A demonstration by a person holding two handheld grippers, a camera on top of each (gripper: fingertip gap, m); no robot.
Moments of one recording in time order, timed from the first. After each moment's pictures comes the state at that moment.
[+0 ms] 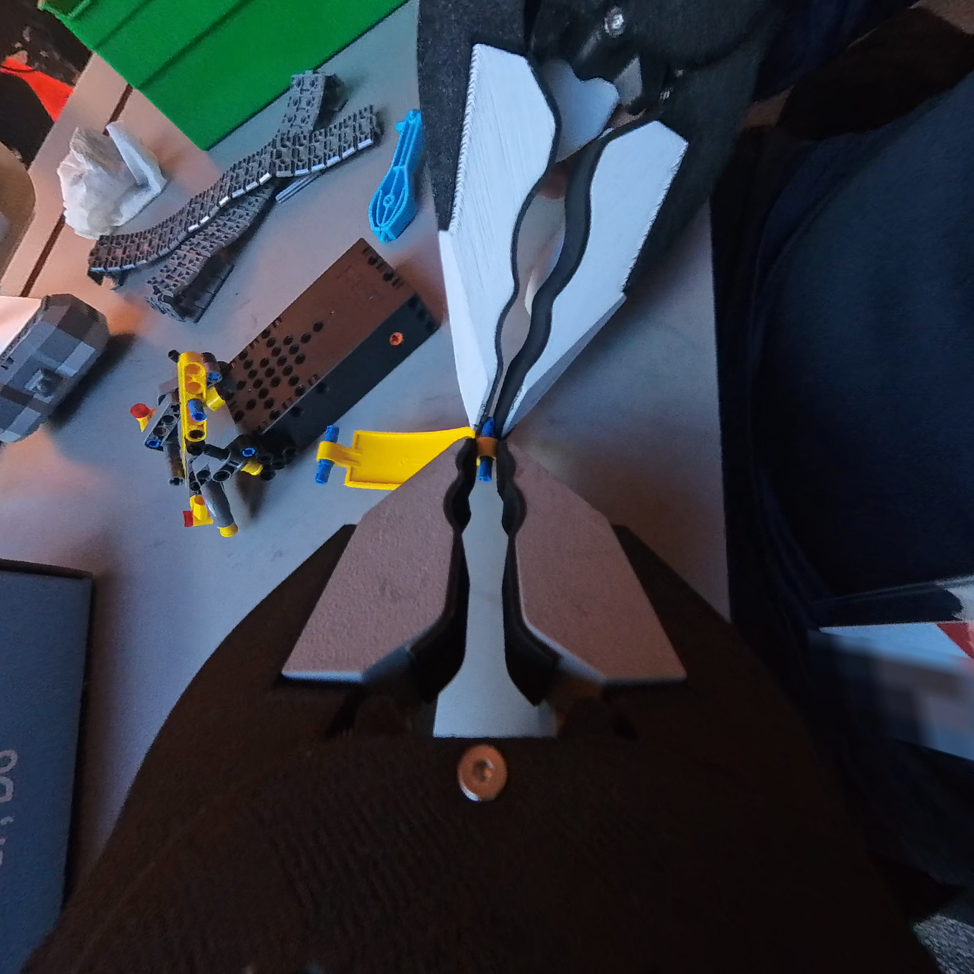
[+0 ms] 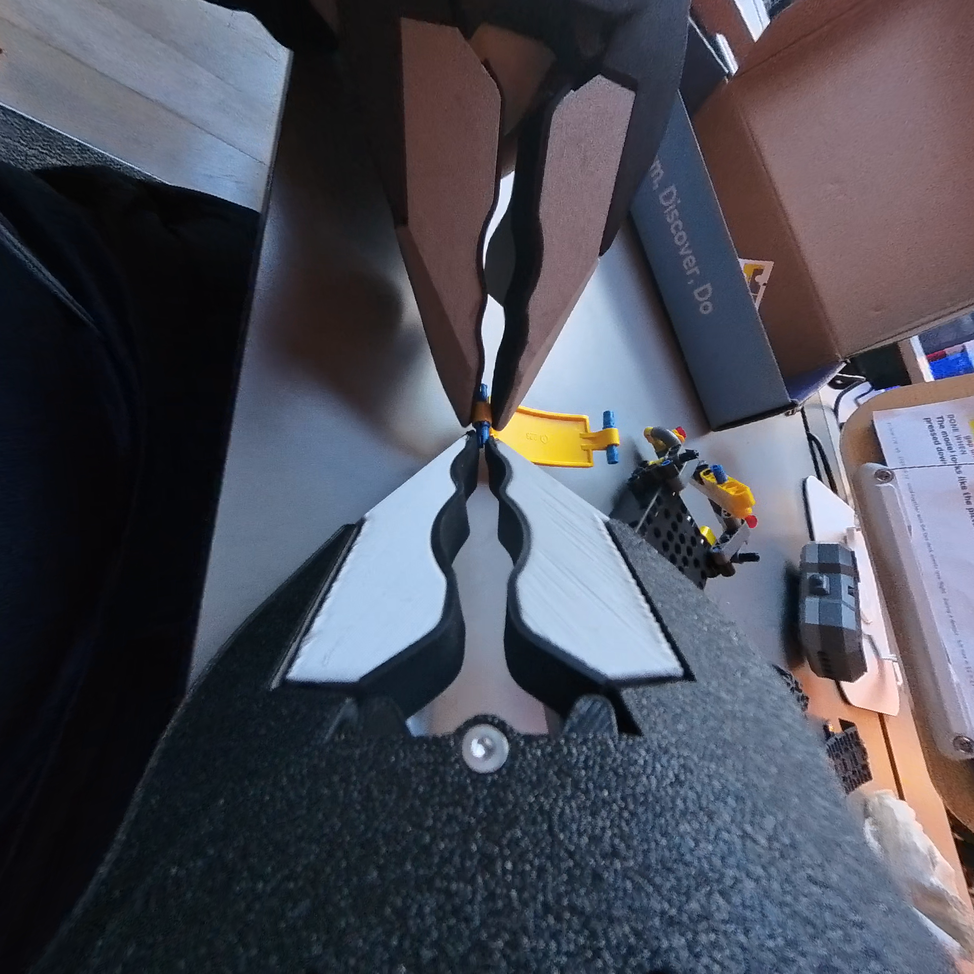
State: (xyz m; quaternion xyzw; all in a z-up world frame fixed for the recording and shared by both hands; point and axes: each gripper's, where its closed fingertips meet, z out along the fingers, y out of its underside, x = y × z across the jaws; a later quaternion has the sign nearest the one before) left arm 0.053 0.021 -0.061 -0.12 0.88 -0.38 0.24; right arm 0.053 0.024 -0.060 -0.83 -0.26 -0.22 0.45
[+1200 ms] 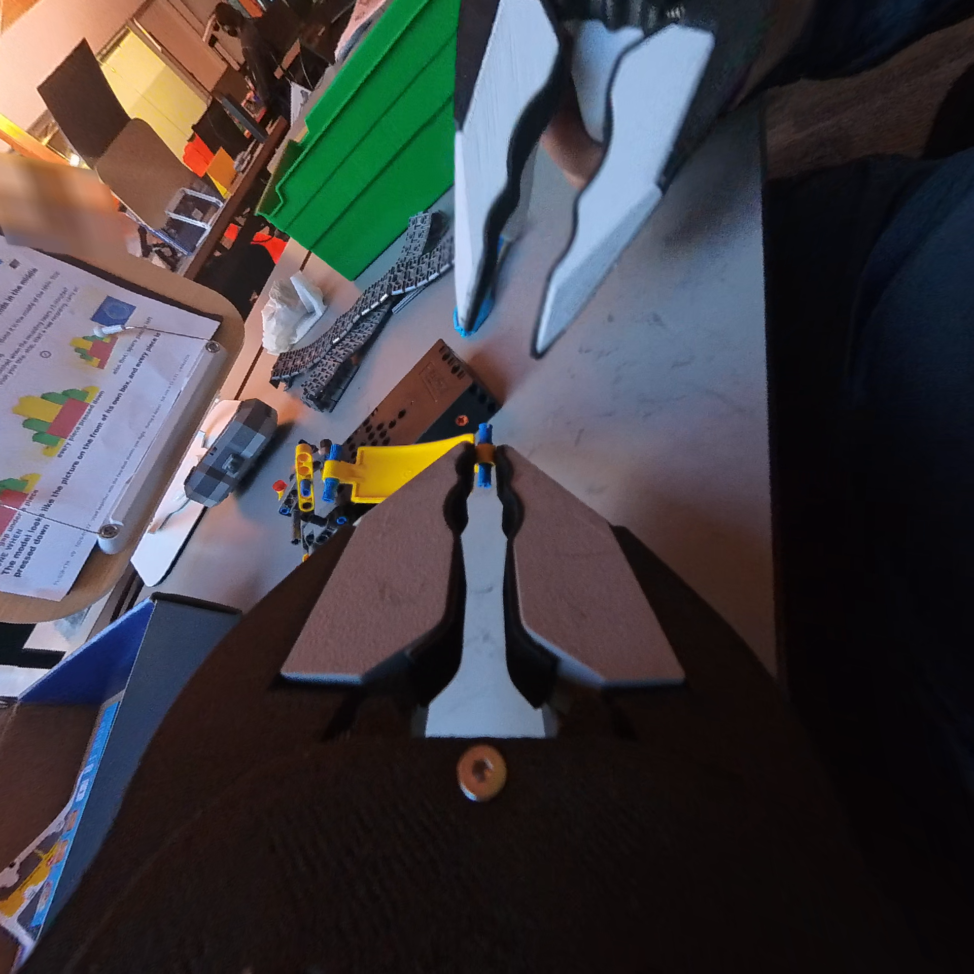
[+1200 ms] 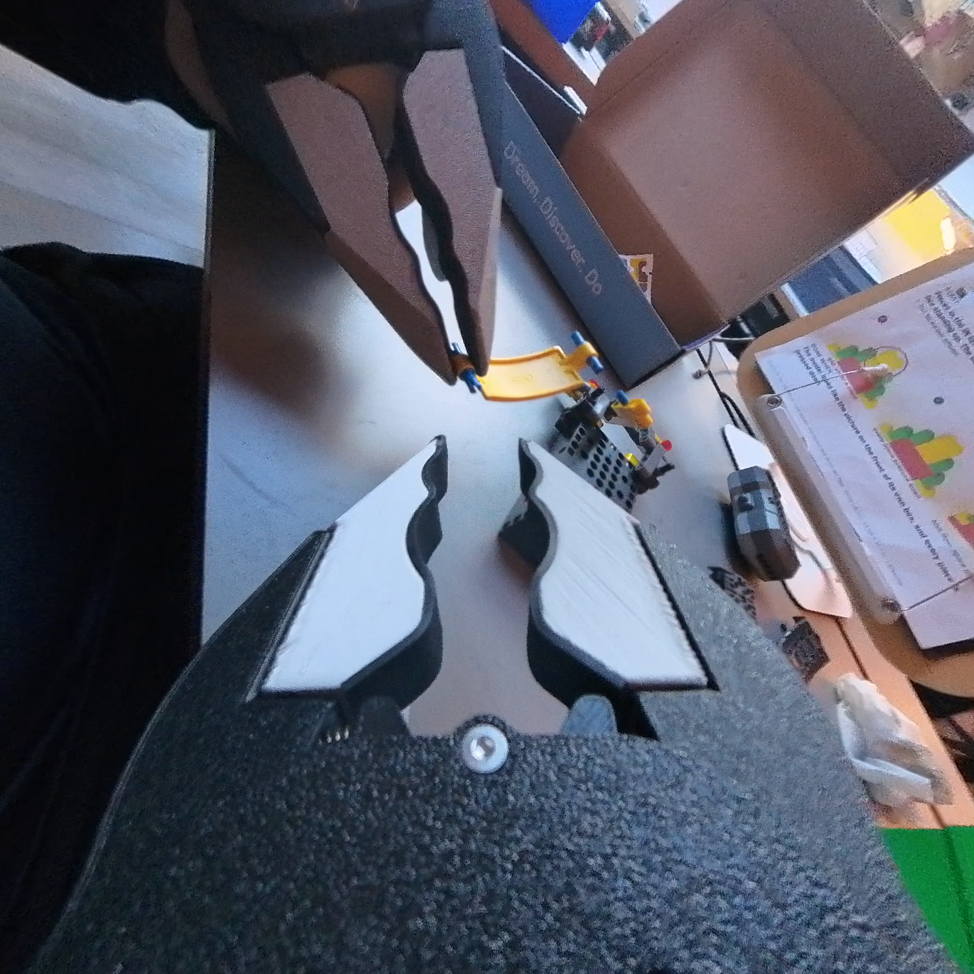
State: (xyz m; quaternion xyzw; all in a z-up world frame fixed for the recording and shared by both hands) left arm 0.064 0.004 -0.034 -0.08 0.83 -0.40 0.39; right arm 0.071 -0.019 -0.031 -0.80 -0.18 -0.25 0.52
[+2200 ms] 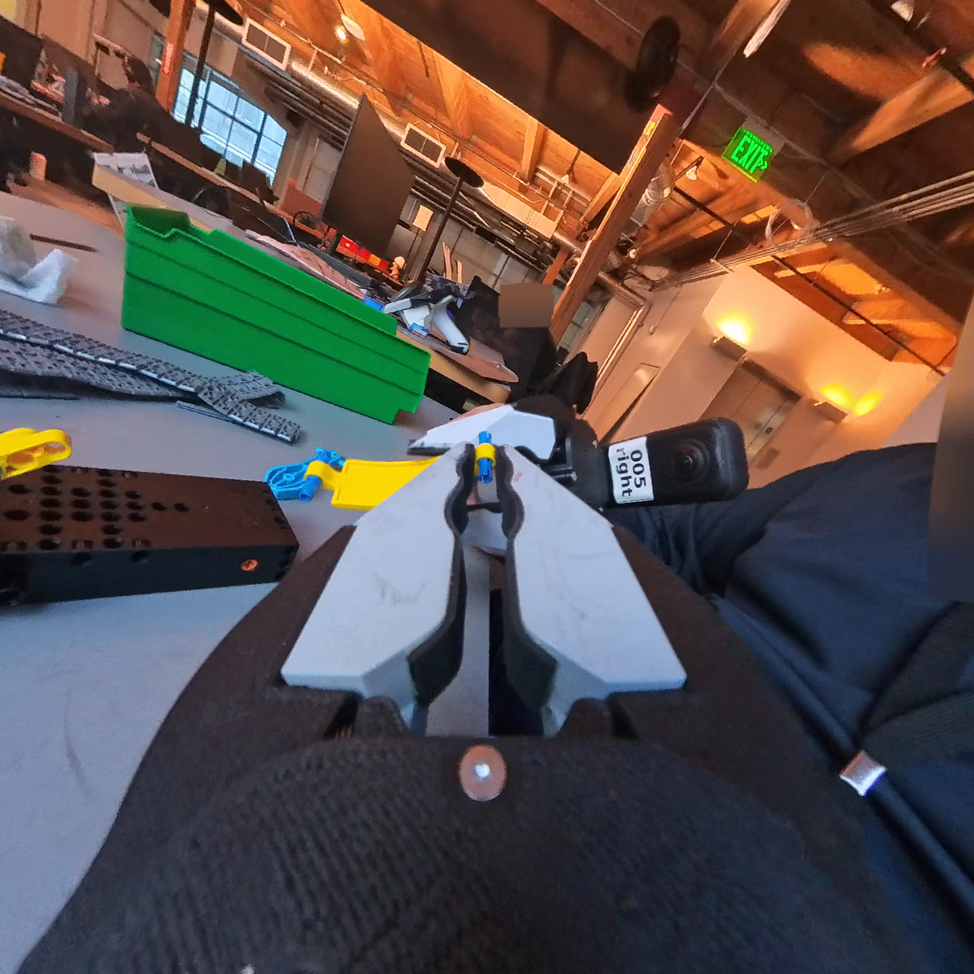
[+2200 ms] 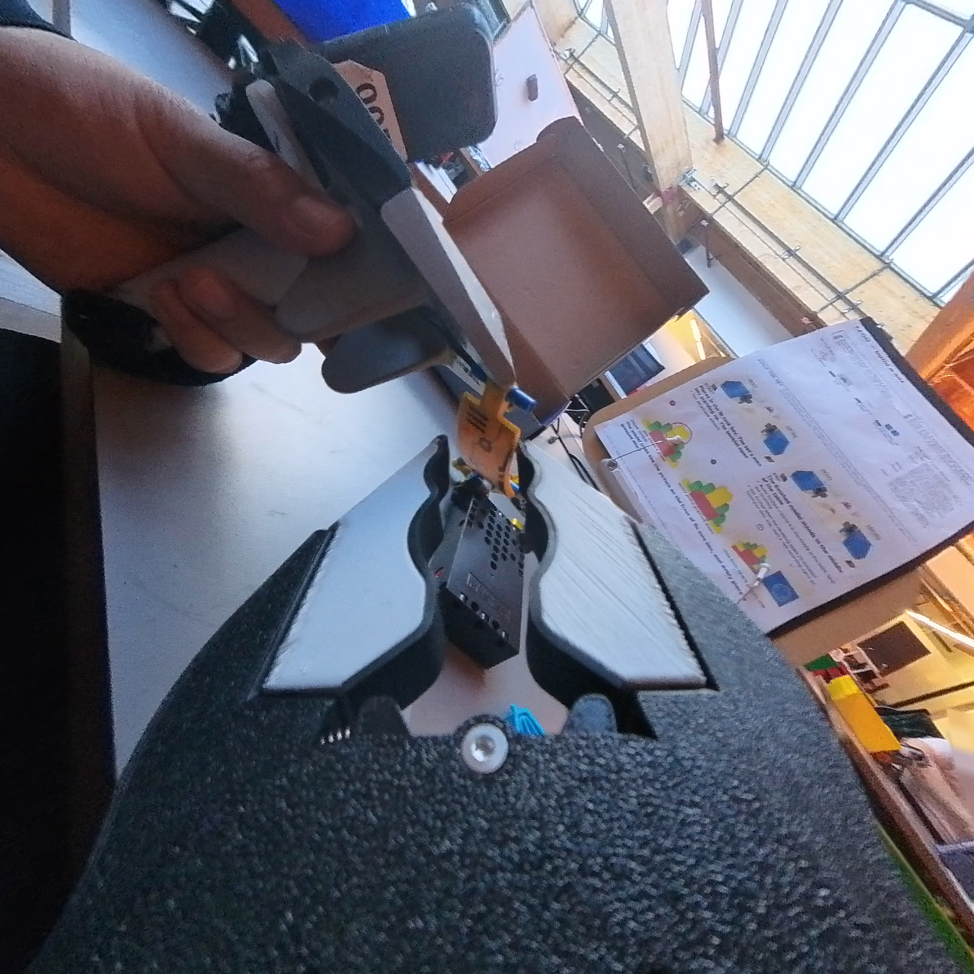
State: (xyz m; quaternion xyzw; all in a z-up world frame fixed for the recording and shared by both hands) left arm 0.053 -0.025 0.046 -0.29 0.57 -0.77 -0.02; right arm 0.069 -0.008 0.019 -0.70 -0.17 -0.39 0.57
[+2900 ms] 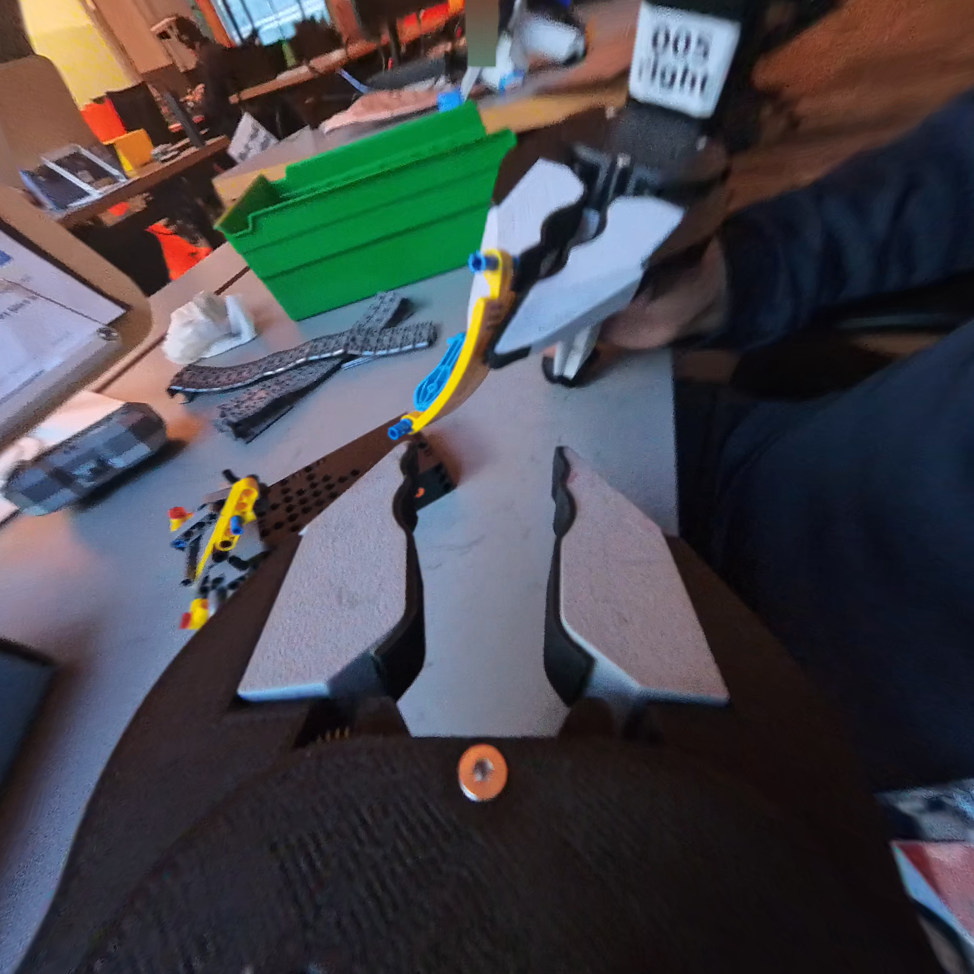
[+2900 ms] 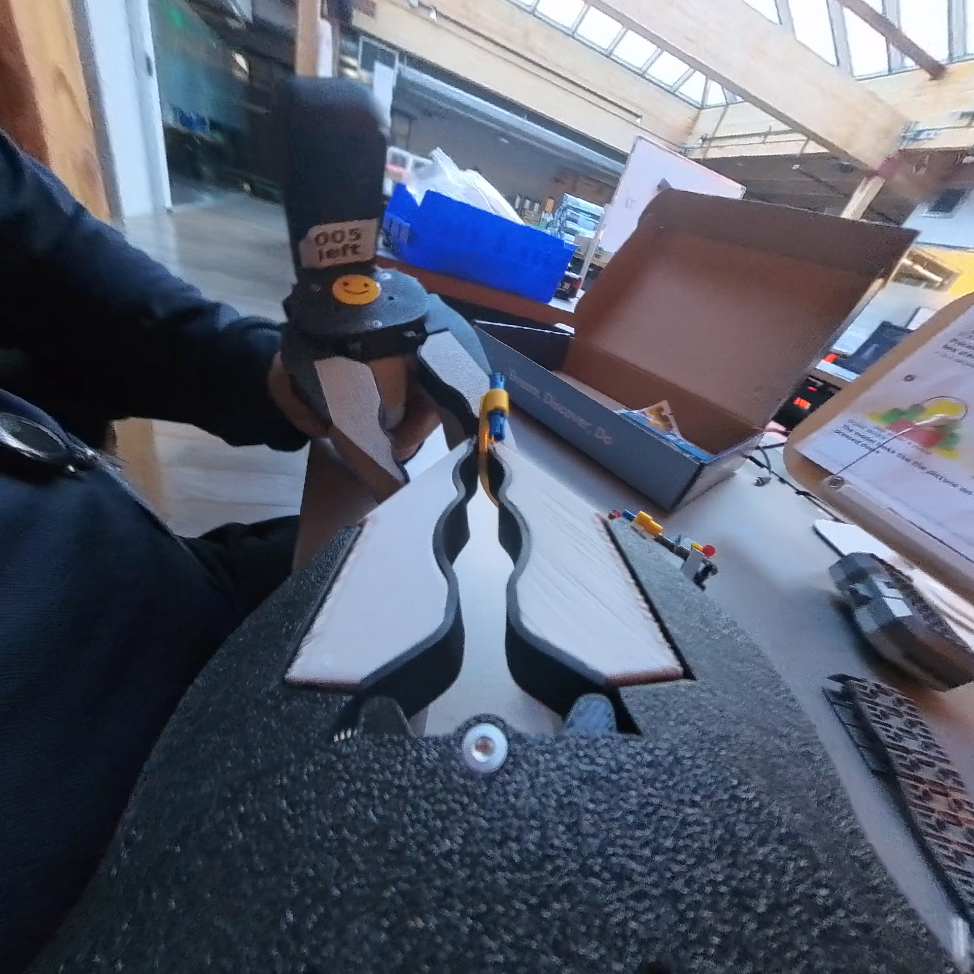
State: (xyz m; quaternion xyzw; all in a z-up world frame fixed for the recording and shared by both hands) left arm 0.060 -0.017 -0.004 -0.16 0.79 -0.54 0.26; right arm 0.053 -0.017 0.034 -0.70 -0.12 -0.08 0.70
